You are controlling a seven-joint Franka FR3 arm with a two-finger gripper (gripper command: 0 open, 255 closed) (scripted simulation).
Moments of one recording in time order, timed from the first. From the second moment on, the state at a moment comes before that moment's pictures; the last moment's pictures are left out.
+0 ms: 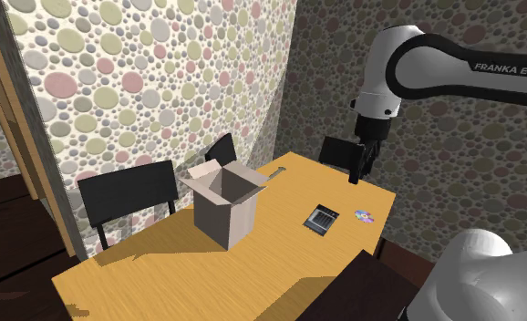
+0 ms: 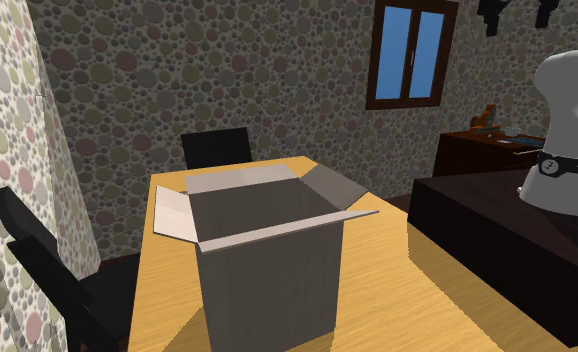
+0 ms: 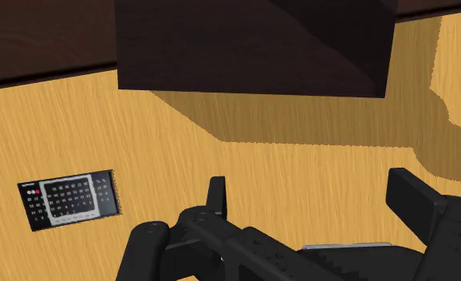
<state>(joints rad) 0.02 -0.79 -0.02 -2.39 0.00 1.50 -0.08</state>
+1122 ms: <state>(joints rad) -0.02 -0.29 0.01 -2.30 0.09 1.93 0.15</state>
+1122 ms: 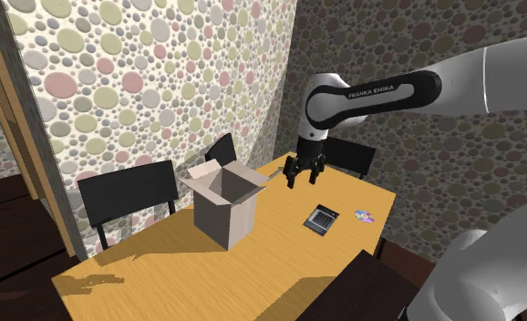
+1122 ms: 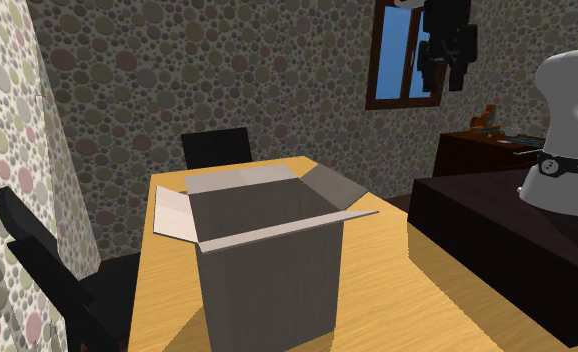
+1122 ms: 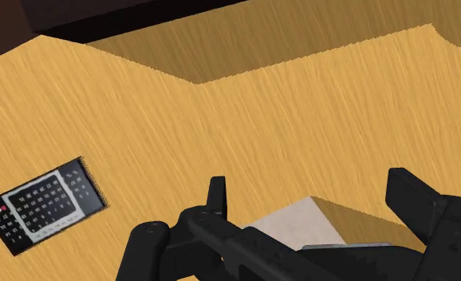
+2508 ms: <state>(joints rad) -0.08 0.51 -0.03 -1.66 0.20 2.15 0.38</state>
